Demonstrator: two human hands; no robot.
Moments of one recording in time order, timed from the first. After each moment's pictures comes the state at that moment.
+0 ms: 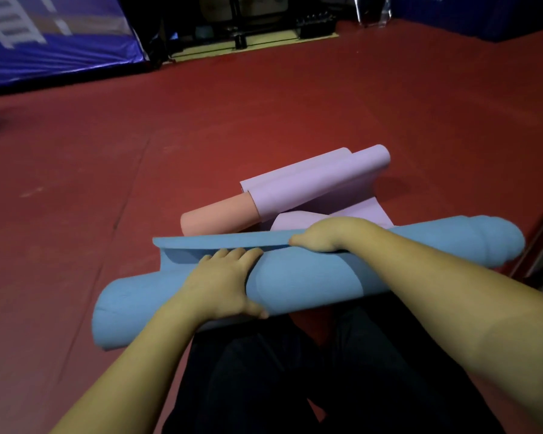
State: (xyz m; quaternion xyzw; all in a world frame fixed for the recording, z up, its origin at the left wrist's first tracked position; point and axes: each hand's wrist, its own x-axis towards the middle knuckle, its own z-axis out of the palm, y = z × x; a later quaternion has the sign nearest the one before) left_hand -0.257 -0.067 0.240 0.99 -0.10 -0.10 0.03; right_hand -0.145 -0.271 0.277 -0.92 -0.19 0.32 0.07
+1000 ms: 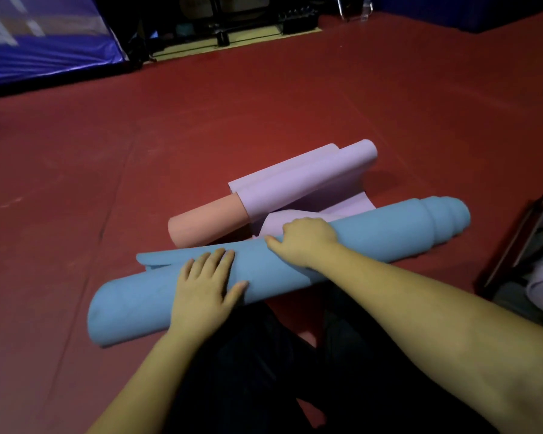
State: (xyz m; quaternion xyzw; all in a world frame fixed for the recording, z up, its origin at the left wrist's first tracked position) left_hand -0.255 -0.053 0.167 0.99 -0.04 0.15 0.04; right_hand -0.140 -0.257 0.219 -0.98 -0.19 0.06 0.04
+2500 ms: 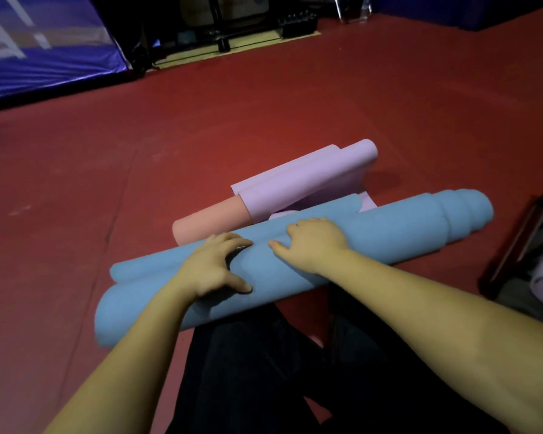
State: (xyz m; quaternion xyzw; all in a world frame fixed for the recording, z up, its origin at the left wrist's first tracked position) left_hand -0.211 -0.048 0.228 0.96 -0.05 -0.13 0.22; right_hand -0.157 -0.270 0.221 -0.98 -0.22 0.01 0.02
